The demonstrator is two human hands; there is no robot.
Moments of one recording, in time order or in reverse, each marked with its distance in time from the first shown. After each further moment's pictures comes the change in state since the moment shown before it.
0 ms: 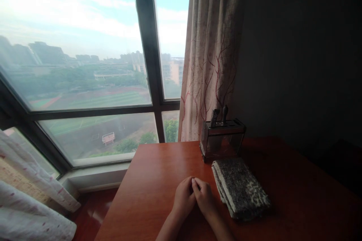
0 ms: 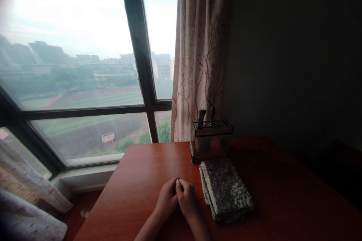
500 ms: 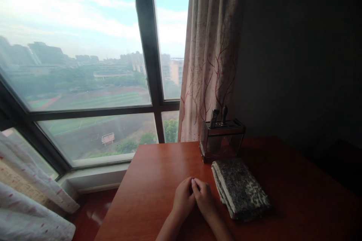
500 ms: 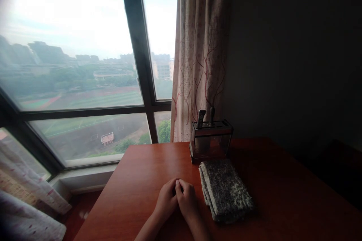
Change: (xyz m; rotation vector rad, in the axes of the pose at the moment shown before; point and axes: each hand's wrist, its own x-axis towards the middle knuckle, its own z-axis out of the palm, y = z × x) left_hand -0.001 0.000 0.000 0.008 -0.002 0.002; right_hand -0.001 -0.002 -0.001 0.000 -0.013 0.012
